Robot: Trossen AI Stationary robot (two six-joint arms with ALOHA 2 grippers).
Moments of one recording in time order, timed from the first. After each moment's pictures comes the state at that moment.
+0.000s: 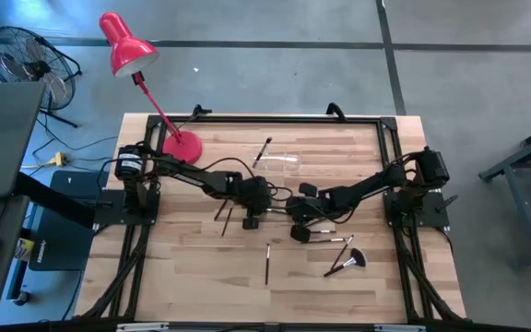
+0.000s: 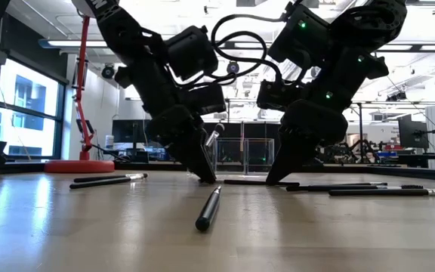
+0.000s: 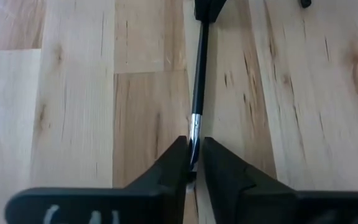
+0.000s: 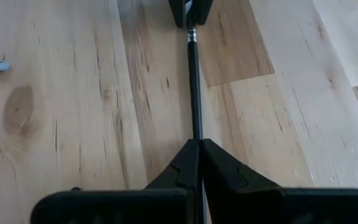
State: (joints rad) left arm 0.02 1.89 0.98 -0.09 0.08 0.07; right arm 0.12 1.81 0.82 -0.02 0.19 0.30
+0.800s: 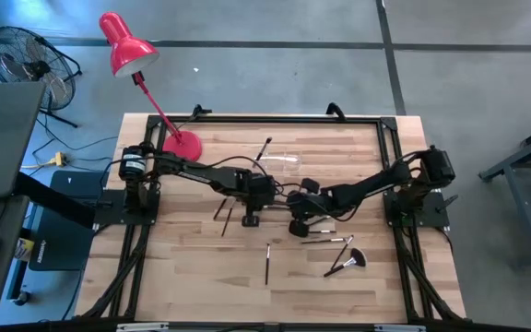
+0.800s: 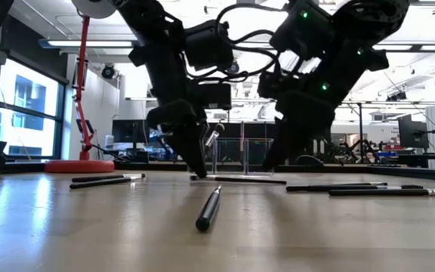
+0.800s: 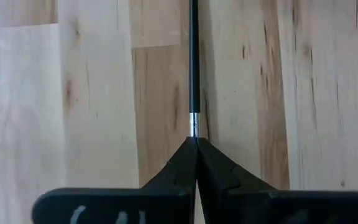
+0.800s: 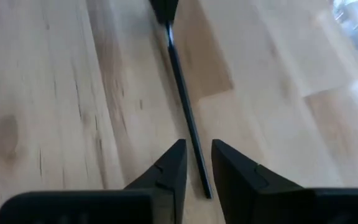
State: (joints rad) left arm 0.03 1.90 1.21 -0.44 0.01 0.11; right arm 0.12 1.73 0.82 -0.01 0.26 0.33
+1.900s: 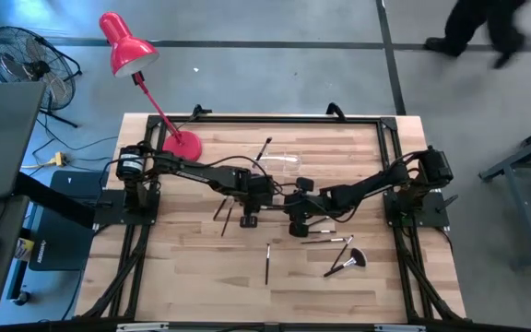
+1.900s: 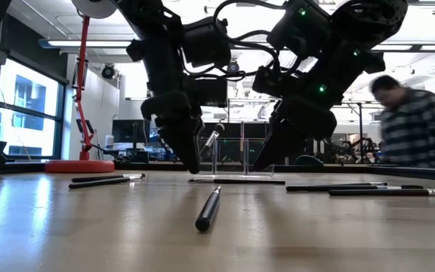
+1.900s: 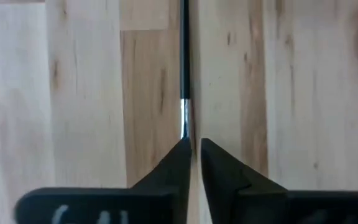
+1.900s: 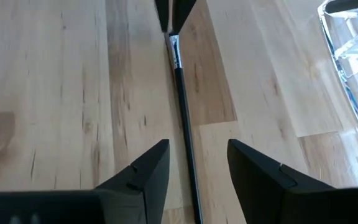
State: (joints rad) left arm 0.03 1.88 1.21 -0.50 0.04 0.07; right arm 0.12 1.74 0.82 0.06 0.28 0.15
